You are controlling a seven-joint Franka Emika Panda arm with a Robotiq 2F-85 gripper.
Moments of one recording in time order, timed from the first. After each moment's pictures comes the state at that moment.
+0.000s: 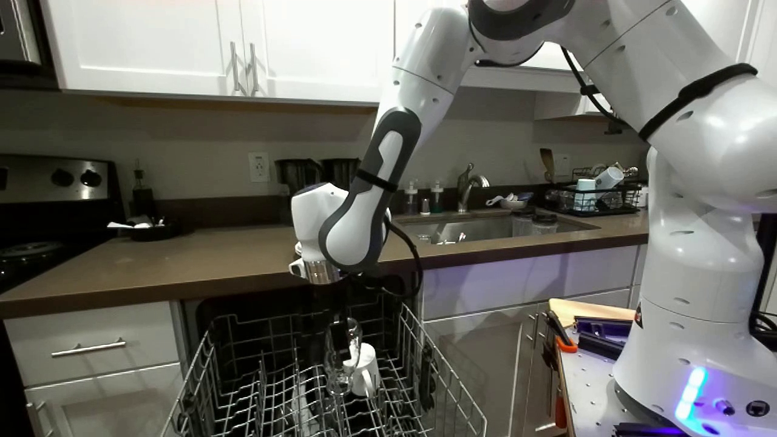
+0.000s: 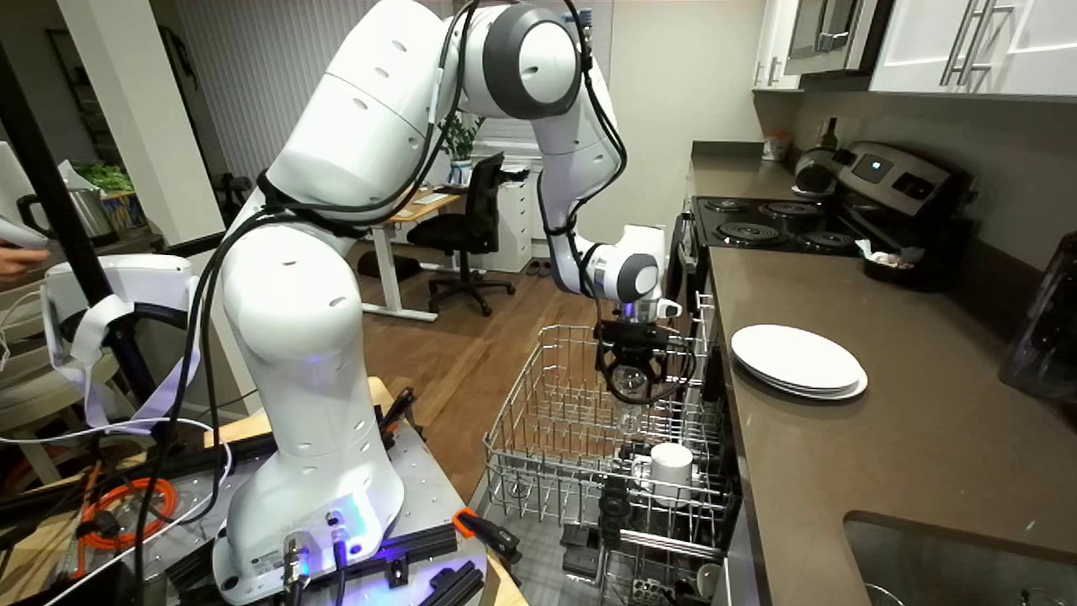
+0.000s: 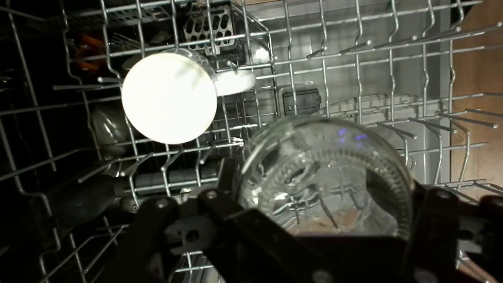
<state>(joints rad) -0.01 0.66 0.04 -2.05 -0.26 2.59 -0.29</state>
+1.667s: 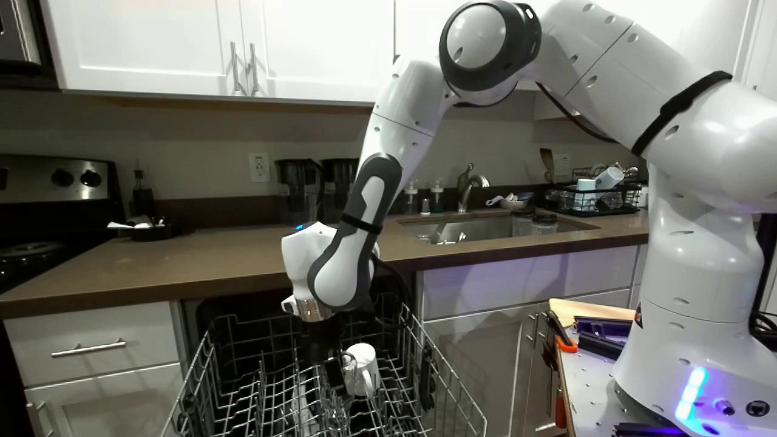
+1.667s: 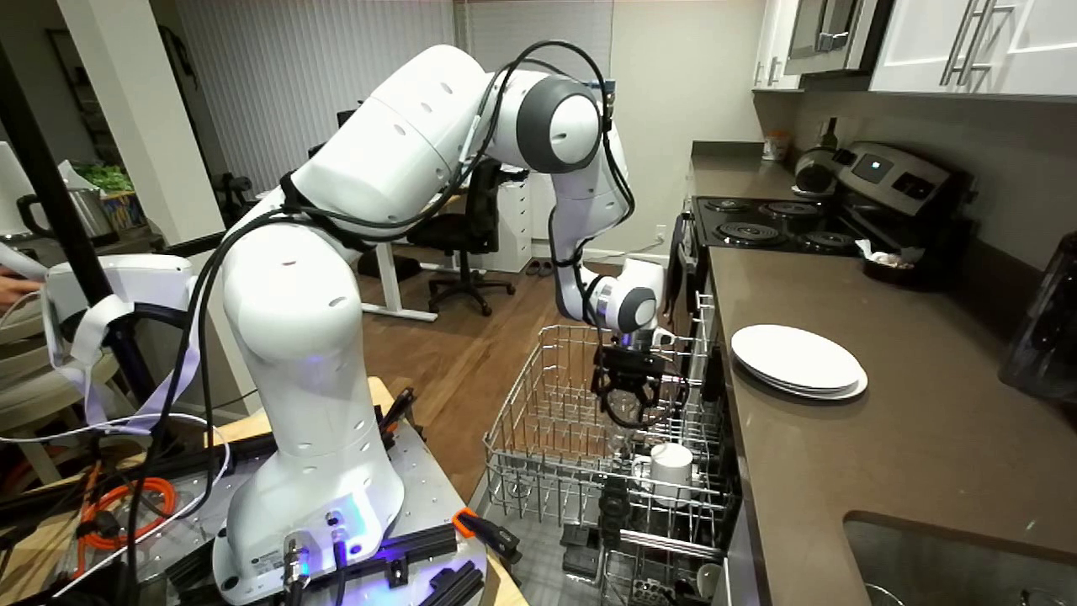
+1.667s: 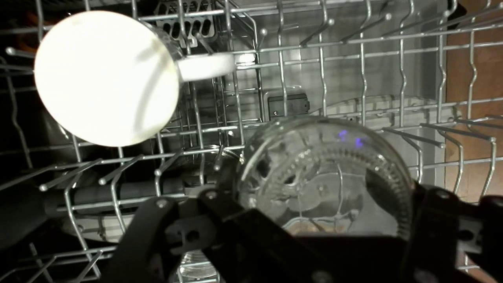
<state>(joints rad) -0.02 0.87 0.06 -1.89 -0.26 2.58 -0.31</state>
